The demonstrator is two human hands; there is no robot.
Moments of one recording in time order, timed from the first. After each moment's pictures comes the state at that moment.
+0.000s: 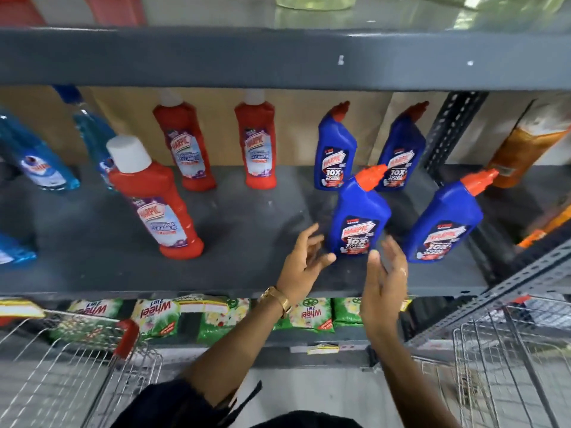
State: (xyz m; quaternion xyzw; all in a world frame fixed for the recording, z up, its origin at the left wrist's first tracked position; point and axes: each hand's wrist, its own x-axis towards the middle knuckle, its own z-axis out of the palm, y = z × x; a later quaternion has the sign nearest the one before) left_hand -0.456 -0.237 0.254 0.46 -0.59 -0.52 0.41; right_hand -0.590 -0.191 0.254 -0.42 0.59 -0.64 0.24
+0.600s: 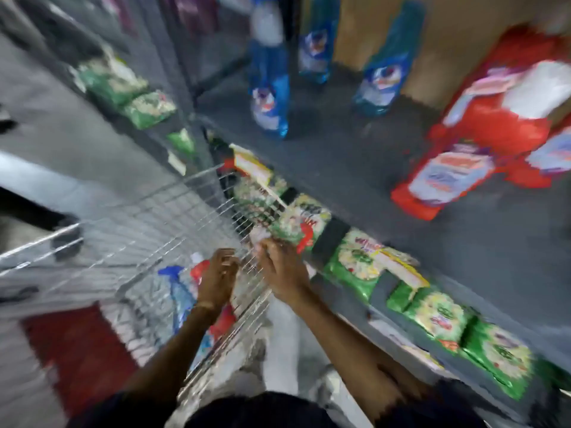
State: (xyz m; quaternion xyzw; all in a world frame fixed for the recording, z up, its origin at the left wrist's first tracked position) left_hand -0.066 -0.014 0.133 0.83 -0.27 -0.25 0.42; right_hand -0.181 -0.113 0.179 -0.84 0.35 -0.11 0.39
